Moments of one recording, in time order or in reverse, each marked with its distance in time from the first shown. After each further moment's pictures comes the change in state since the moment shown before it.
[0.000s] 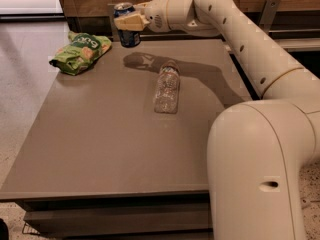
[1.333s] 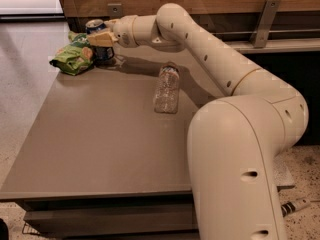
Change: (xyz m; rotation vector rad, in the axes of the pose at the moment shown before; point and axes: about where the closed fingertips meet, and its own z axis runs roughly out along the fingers) arm 0.029 0.032 0.101 -0.028 -0.006 -0.023
